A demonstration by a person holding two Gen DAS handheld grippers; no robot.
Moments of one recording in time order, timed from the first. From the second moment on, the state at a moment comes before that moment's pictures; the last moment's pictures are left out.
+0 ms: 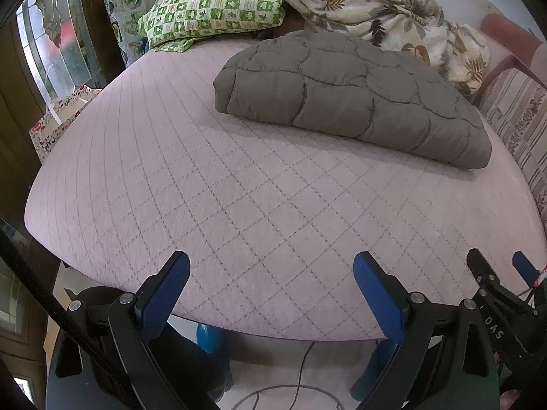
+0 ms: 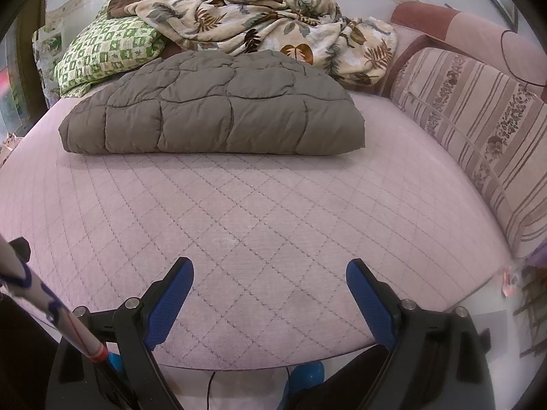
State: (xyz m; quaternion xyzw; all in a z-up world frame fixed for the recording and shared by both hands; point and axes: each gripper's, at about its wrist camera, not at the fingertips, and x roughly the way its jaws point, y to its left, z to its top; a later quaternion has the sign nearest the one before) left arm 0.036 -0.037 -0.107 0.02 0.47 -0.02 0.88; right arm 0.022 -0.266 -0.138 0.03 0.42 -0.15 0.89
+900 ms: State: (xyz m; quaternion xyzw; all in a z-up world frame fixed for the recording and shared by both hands) left arm 0.040 -0.039 -0.117 0.03 0.48 -0.01 0.88; right arm 0.038 -0.257 -0.135 0.01 0.43 -0.14 0.89
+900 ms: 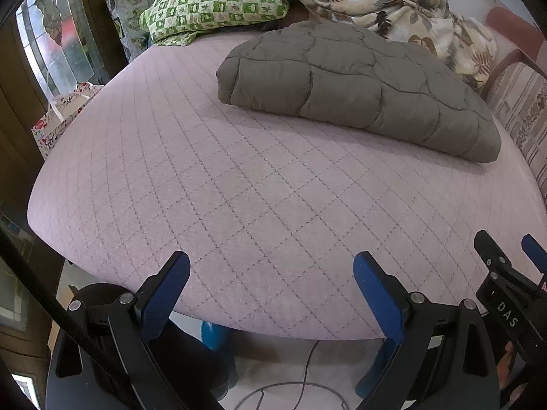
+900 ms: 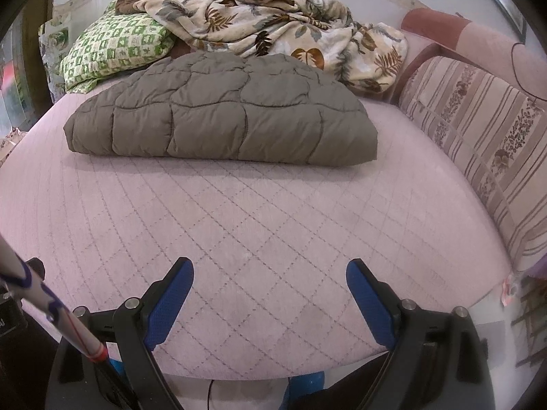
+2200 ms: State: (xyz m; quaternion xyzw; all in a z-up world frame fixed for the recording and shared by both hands) left arm 0.044 -0.044 -0.129 0.04 0.49 0.00 0.87; right arm 0.035 -0.256 -0.138 0.02 0.42 -0.13 0.90
